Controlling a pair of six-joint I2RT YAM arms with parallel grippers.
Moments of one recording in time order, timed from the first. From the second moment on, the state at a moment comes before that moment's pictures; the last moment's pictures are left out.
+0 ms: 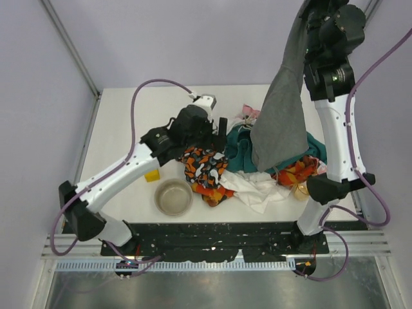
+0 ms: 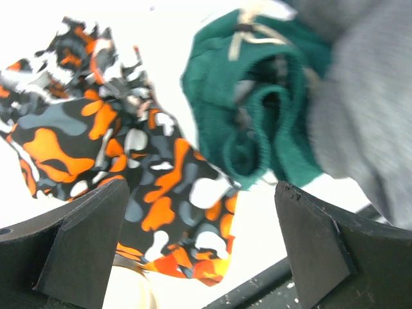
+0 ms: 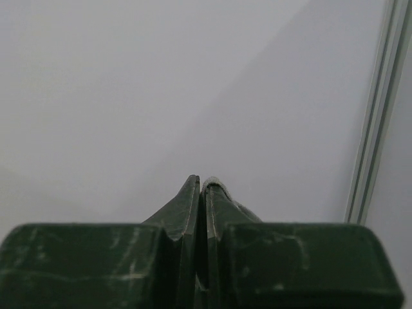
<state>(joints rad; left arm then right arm) -0.84 1.53 1.51 -0.63 -0.21 -0.44 0.31 1.73 2.44 -0.16 0.39 -0.14</state>
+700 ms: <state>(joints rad) -0.99 1.85 1.55 -0.46 0.29 -0.37 -0.05 2.32 2.60 0.16 0.45 0.04</state>
